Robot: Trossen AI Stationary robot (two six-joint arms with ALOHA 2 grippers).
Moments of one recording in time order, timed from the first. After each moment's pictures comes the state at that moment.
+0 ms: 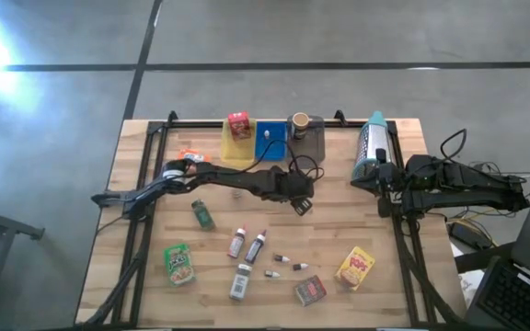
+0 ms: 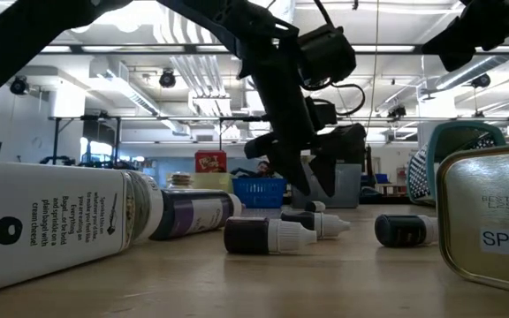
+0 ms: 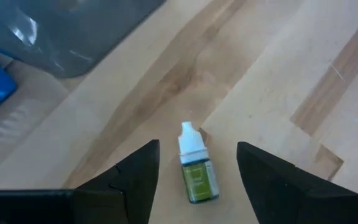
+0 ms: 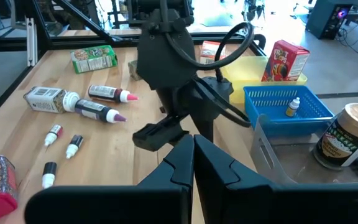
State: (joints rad) left arm 0.04 2.26 1.81 -0.58 -0.36 -0.58; right arm -0.04 0.37 0.55 -0.53 0.05 0.04
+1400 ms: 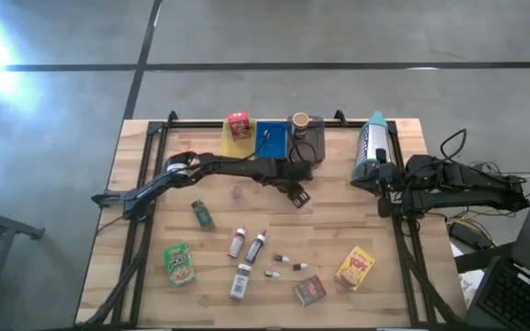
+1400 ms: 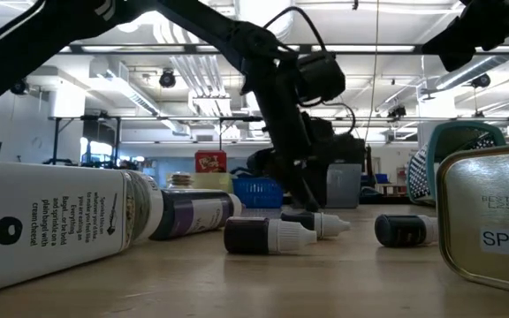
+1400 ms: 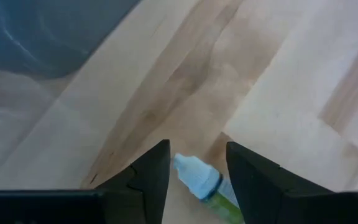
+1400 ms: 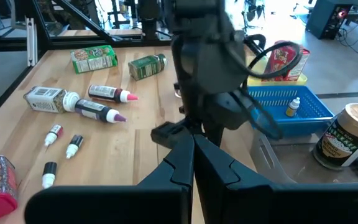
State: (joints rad) left arm 0.14 2.29 1.87 -0.65 -0.13 -0.49; right arm -0.04 0.37 0.55 -0.53 0.05 0.04
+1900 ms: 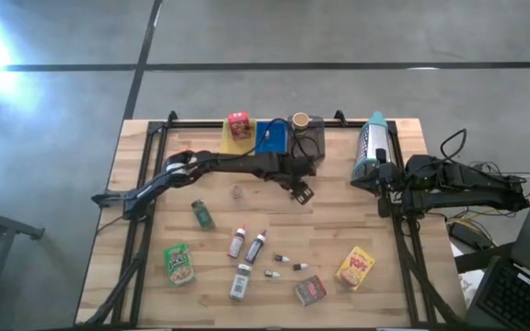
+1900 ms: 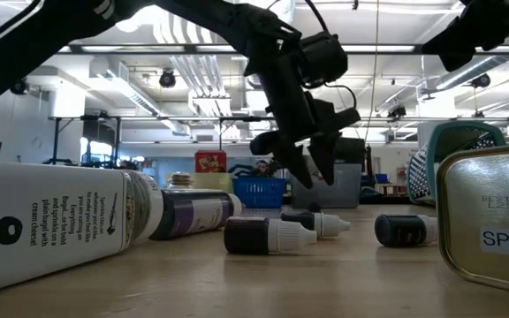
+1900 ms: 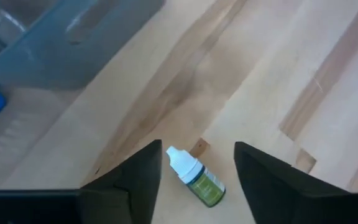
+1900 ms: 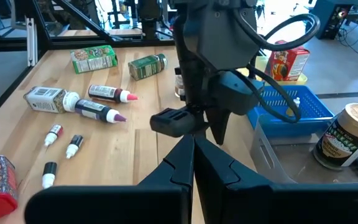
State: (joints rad) left arm 0.14 2.28 1.98 -0.75 -0.12 -0.53; right arm -0.04 0.37 0.55 -0.53 0.05 0.04
